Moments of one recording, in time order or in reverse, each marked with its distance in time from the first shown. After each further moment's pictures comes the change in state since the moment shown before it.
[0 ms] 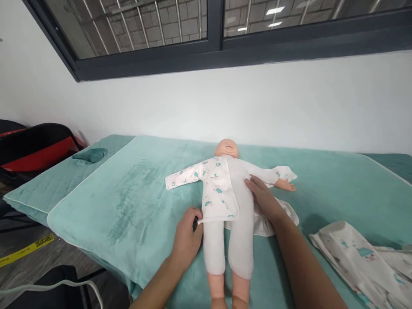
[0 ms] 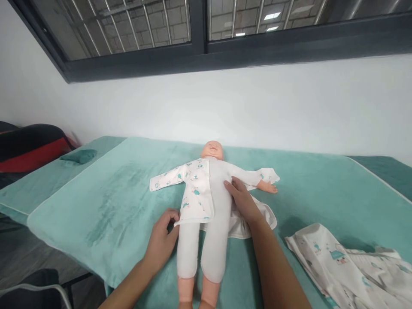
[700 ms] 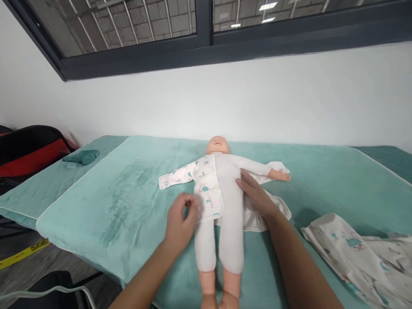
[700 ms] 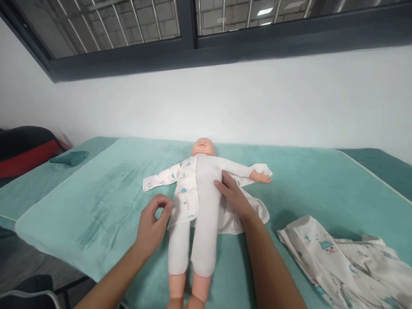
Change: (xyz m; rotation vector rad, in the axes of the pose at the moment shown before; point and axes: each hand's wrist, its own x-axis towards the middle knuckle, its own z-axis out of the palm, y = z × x) left_hand 0.029 0.038 -0.013 0.022 0.133 0.085; right_hand -0.007 -0.007 -0.002 -0.007 -0.178 -0.174
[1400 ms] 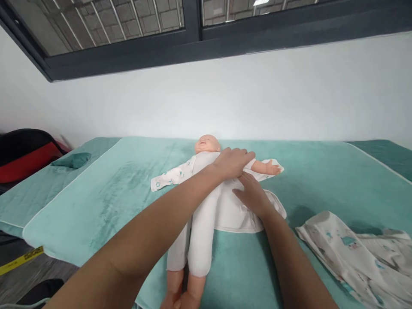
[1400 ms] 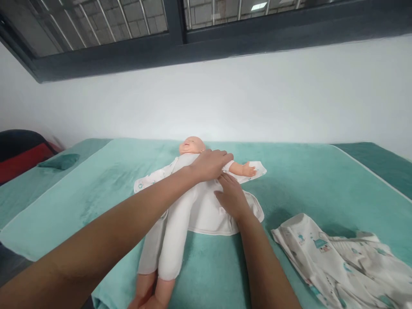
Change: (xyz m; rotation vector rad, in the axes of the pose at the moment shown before) left_hand 0.156 0.073 0.130 0.782 -0.618 0.776; right_hand 0.010 0.022 -0.018 -0.641 0.049 -0.323
